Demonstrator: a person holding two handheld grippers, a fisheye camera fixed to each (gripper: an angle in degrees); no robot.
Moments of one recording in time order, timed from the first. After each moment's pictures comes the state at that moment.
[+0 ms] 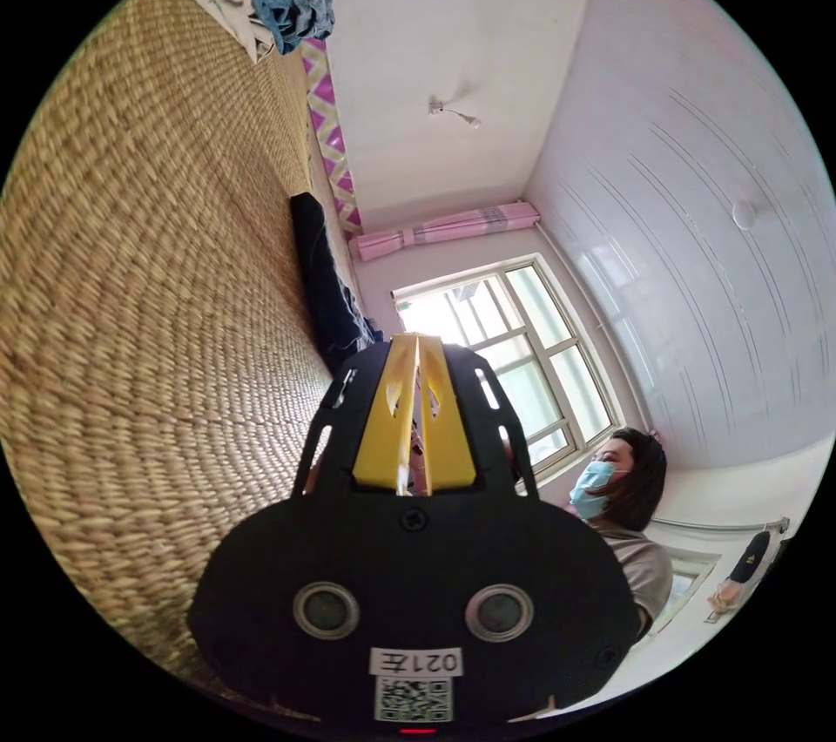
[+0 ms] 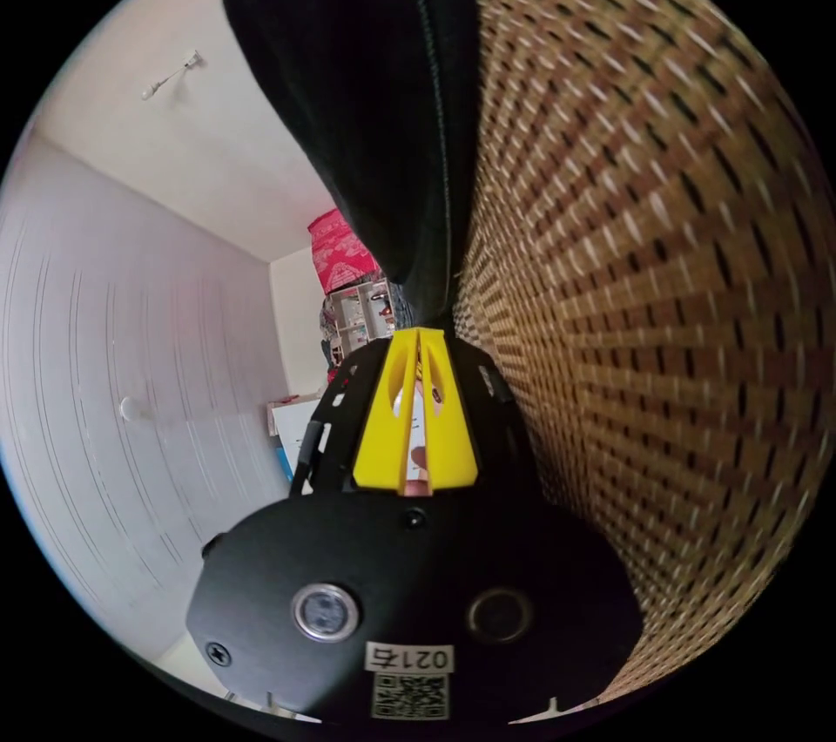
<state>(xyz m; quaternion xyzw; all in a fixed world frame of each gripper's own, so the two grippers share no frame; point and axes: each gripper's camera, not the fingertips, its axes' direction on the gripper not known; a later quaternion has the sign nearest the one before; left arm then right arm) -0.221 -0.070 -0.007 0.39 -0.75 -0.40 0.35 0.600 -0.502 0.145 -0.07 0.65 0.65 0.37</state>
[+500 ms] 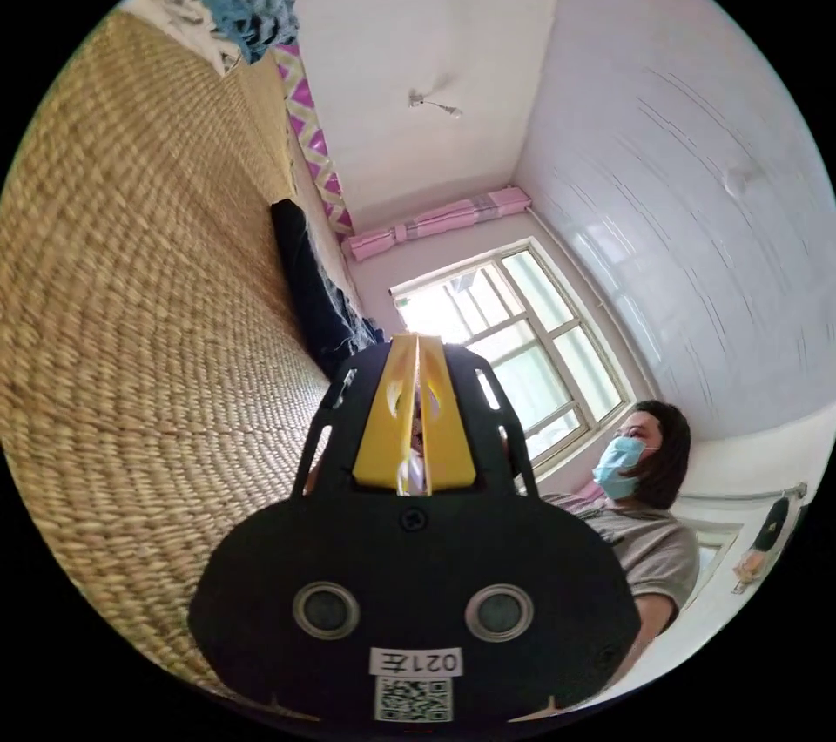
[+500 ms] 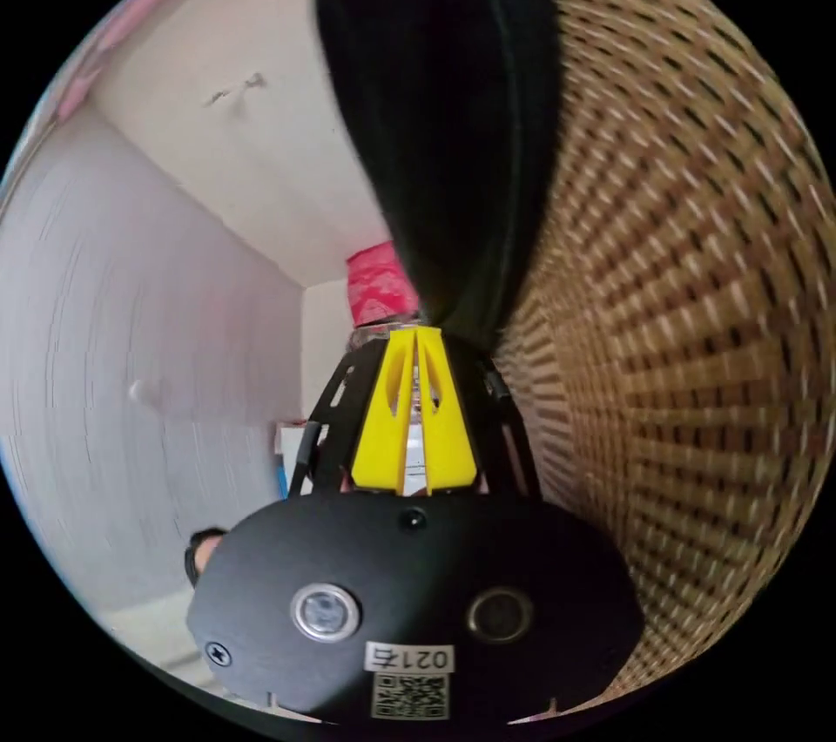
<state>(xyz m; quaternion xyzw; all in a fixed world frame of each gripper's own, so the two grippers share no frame) -0.343 -0.024 0.007 0.31 -0.79 -0.39 0.36 0.748 -0.396 0.188 -0.06 0.67 0.56 0.49</state>
